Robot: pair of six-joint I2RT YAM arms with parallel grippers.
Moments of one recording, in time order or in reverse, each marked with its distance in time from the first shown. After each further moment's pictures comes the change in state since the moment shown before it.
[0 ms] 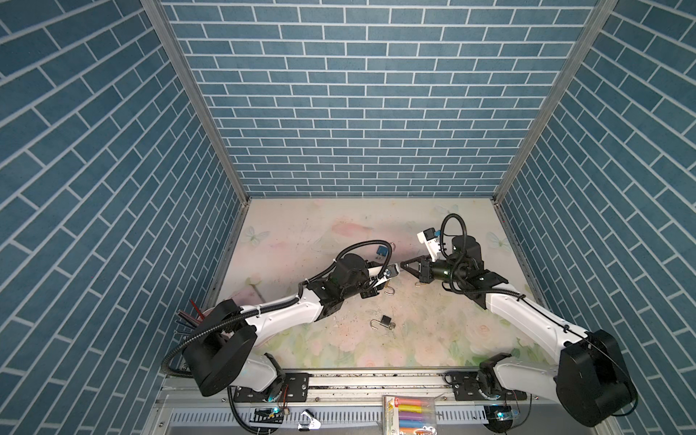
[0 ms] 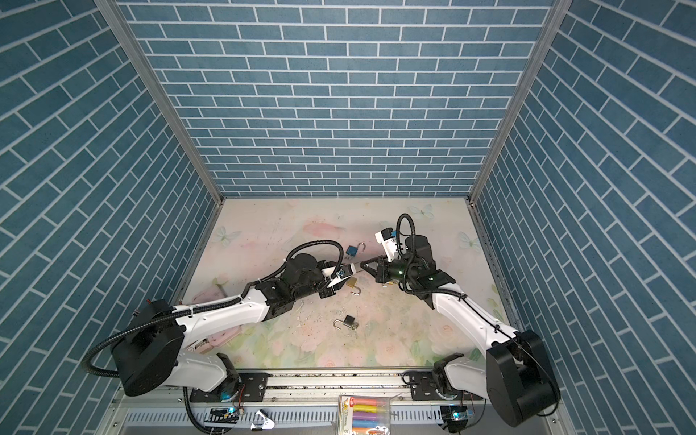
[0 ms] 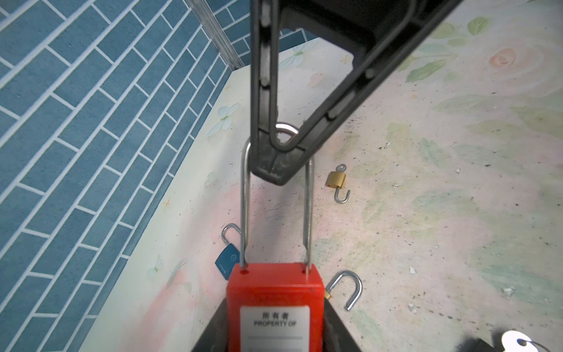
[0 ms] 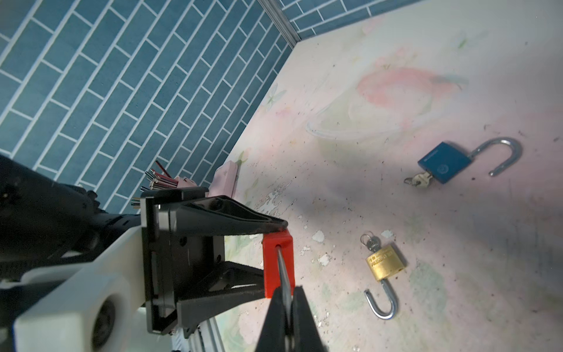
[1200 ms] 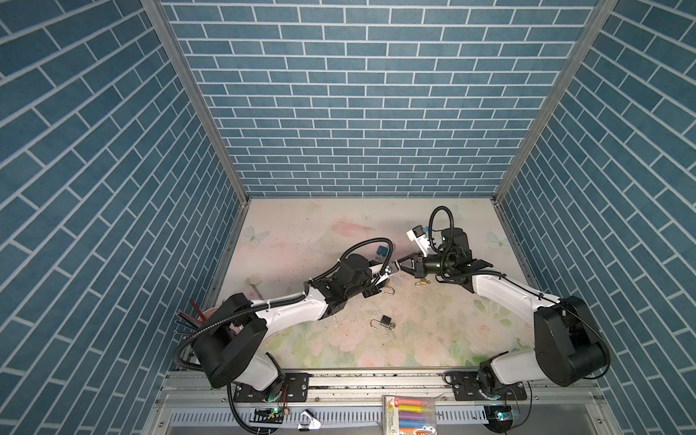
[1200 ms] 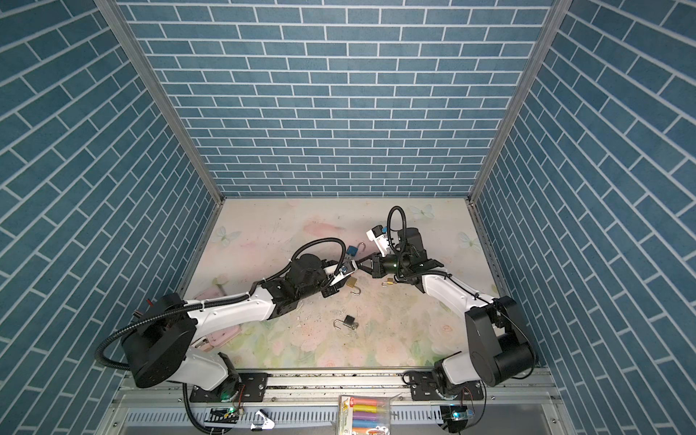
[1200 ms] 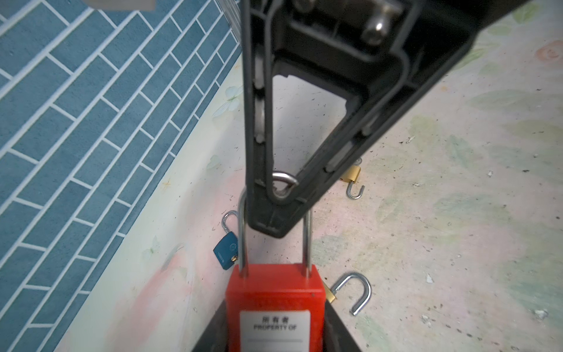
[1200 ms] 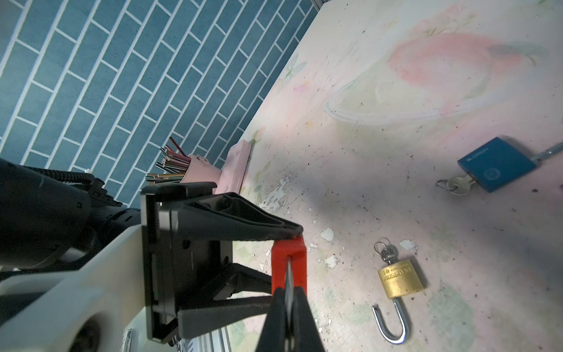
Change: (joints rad) left arm -0.008 0.056 0.010 0.039 -0.058 -0.064; right arm -0.010 0.228 0.117 -0.023 -0.169 -0.071
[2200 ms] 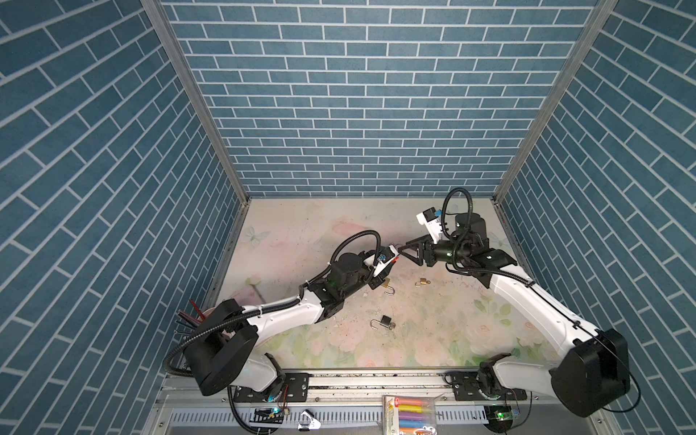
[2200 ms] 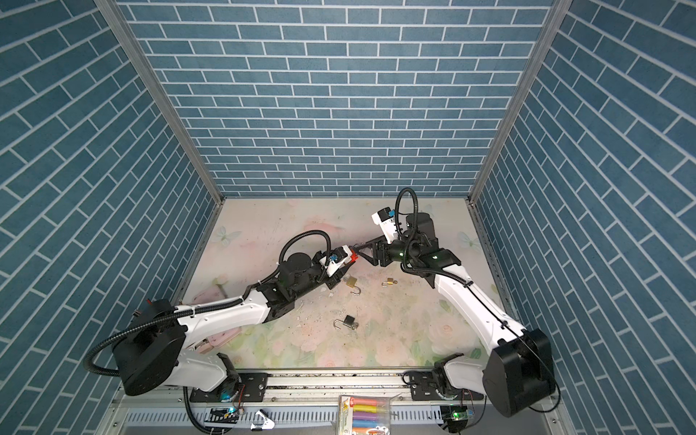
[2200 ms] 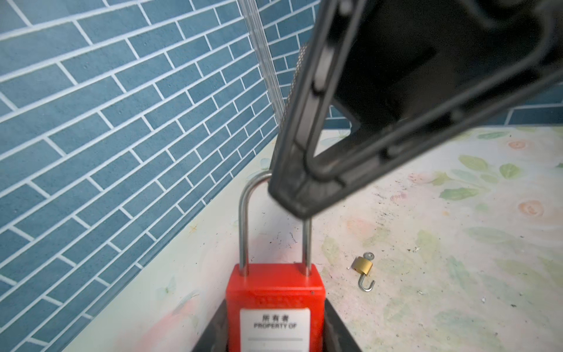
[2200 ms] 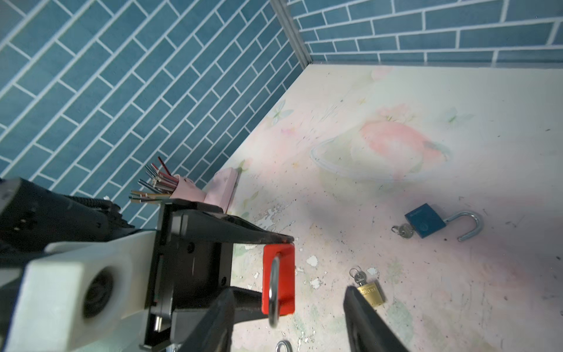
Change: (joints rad) left arm -0.008 -0.065 -0.031 0.247 -0.009 -0.203; right arm -0.012 -0.200 0.200 -0.286 0.186 -0.101
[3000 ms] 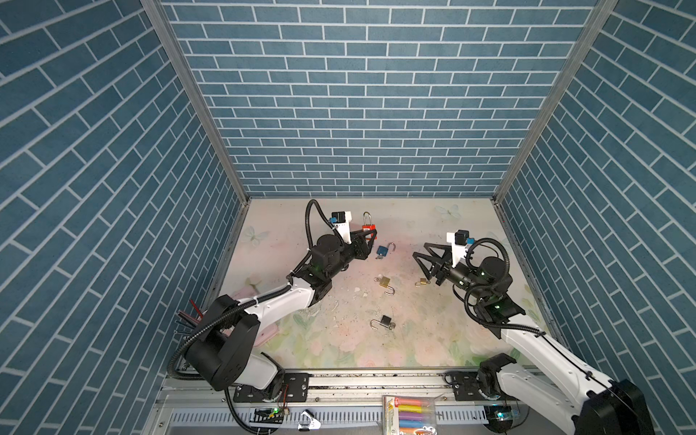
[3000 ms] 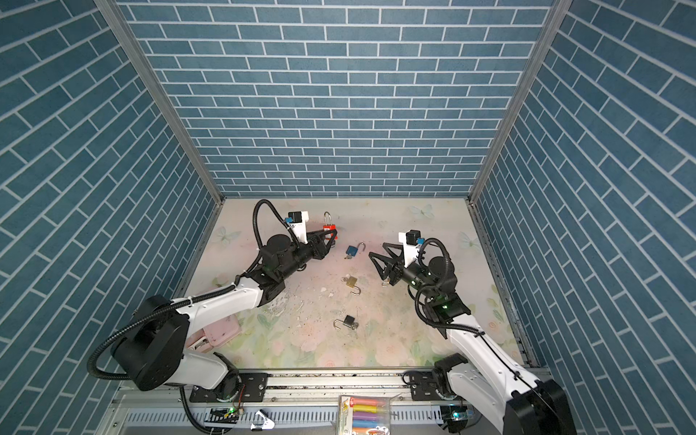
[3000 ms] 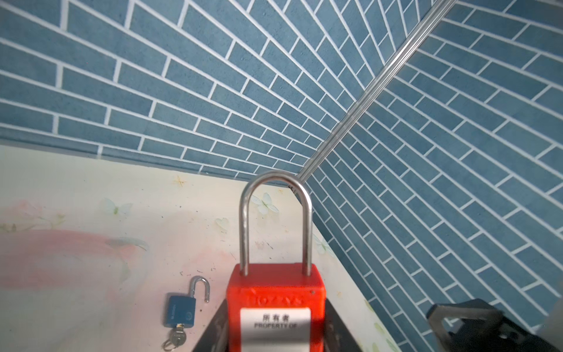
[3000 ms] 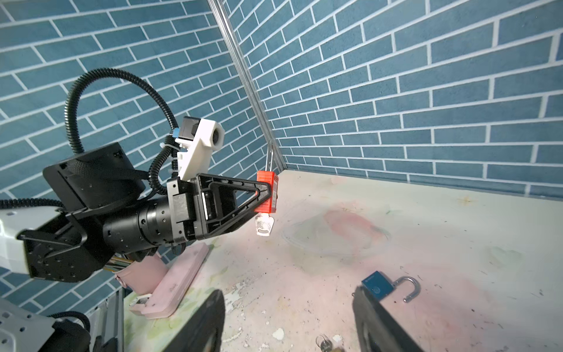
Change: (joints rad) left arm 0.235 0.033 0.049 0.093 0.105 -0.970; right arm 0.003 -0.264 -0.537 0.782 0.195 0.190
